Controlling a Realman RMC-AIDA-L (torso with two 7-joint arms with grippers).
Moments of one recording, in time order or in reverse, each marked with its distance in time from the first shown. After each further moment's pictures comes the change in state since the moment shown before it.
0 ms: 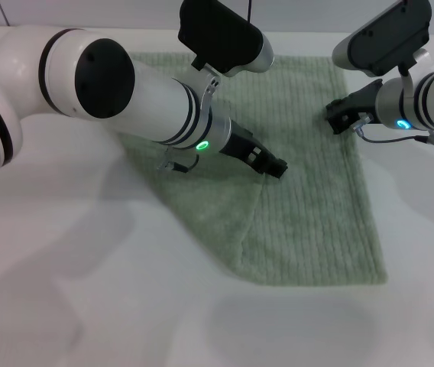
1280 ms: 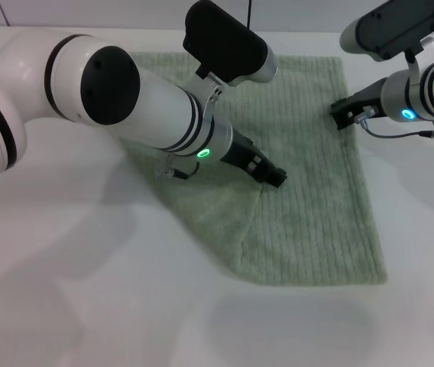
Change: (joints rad) left arm -0.004 0.000 0.034 0.005 -0.002 -0.006 -0.007; right arm 0.040 -0.002 0.094 0.031 0.006 -0.088 0.000
